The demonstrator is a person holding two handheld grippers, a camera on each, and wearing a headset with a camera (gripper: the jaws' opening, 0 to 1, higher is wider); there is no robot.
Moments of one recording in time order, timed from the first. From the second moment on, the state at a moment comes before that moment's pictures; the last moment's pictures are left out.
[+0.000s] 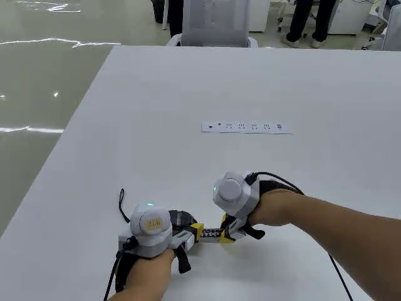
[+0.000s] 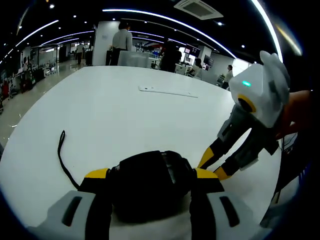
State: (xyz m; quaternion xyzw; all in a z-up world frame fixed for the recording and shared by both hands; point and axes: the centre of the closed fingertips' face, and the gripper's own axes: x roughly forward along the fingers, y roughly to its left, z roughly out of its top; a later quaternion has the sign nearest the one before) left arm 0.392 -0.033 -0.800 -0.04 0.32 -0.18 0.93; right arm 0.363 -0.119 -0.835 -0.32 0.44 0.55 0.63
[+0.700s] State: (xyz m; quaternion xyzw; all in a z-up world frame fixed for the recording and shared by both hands) left arm 0.391 -0.032 -0.798 -0.04 0.32 -0.19 0.93; right arm 0.362 -0.085 -0.835 -0.31 0.42 0.56 0.64
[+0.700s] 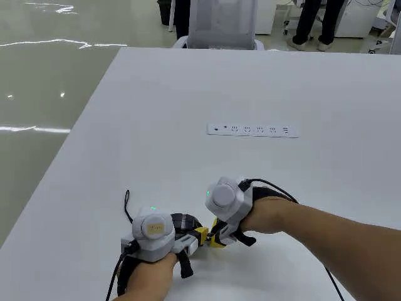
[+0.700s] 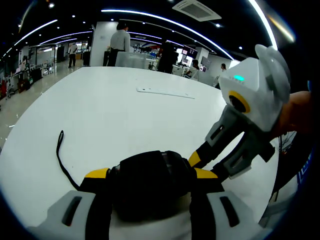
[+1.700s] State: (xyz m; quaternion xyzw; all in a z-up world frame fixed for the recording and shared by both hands) left arm 0.390 -0.032 -0.798 -0.04 0.32 -0.19 0.93; right arm 0.363 -0.078 -0.833 -0.30 0.35 0.59 0.66
